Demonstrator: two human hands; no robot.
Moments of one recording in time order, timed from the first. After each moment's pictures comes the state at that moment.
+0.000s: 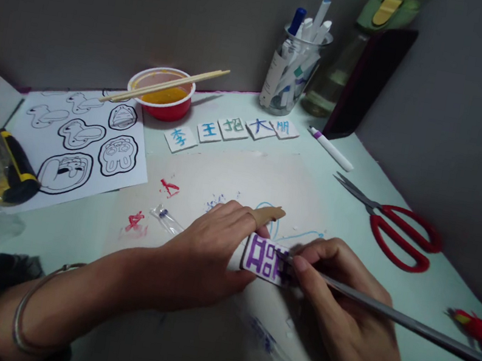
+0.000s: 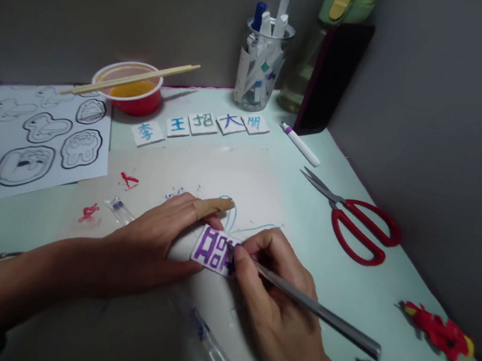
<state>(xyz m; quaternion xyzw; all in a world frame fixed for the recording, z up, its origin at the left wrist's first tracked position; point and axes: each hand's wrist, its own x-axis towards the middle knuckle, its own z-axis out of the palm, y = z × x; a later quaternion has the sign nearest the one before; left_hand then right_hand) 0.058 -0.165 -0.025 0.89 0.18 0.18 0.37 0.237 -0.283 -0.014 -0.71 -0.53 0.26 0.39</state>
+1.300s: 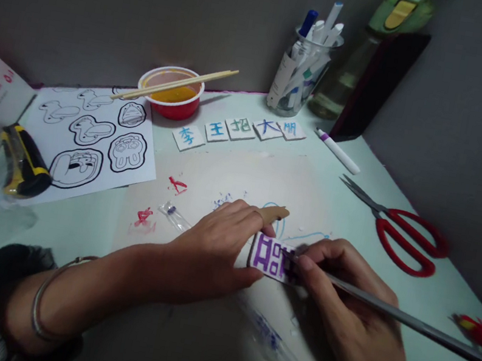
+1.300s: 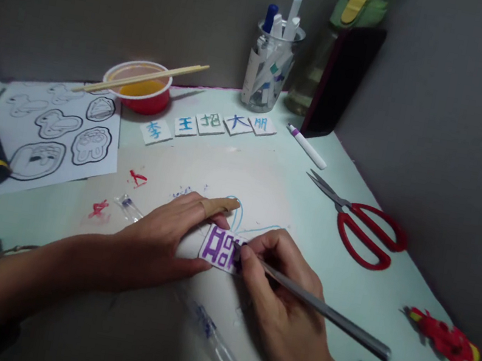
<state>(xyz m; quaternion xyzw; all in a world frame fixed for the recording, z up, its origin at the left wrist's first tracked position) 0.057 -0.164 -0.027 0.89 0.19 0.18 0.38 0.237 -0.282 -0.011 -0.71 -0.53 0.24 0.38</state>
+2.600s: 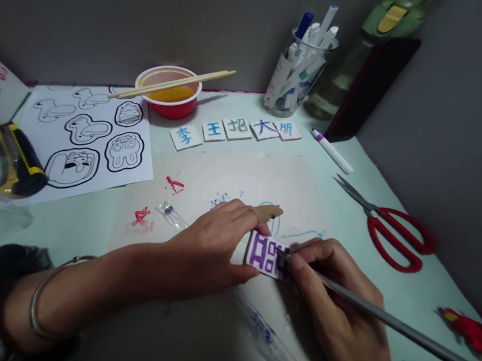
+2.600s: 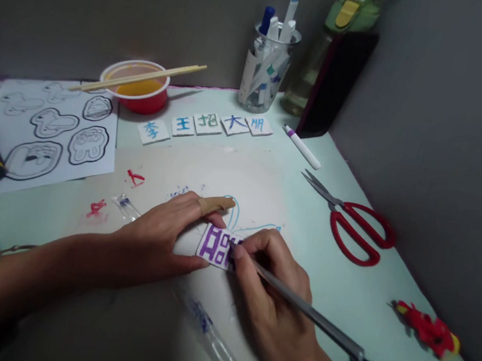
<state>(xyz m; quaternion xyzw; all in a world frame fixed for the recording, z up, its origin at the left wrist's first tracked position) 0.058 -0.164 -0.027 0.88 0.21 0.17 0.39 0.236 -0.286 -0.017 -0.69 -0.54 0.27 0.40</state>
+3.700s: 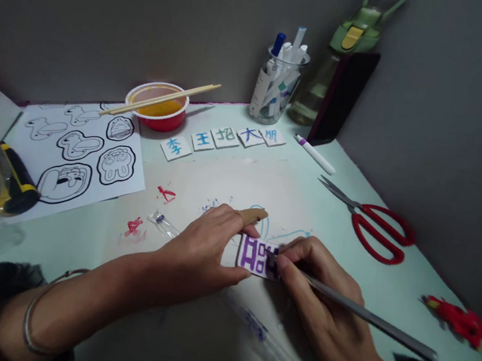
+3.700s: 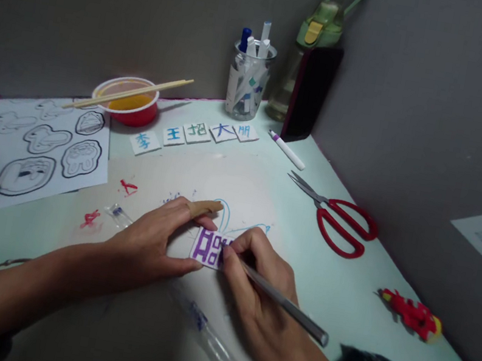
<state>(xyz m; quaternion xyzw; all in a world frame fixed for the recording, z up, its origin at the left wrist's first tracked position) 0.060 -0.165 -0.026 0.87 0.23 0.16 0.40 0.235 -0.287 -0.014 -0.68 -0.54 0.32 0.38</state>
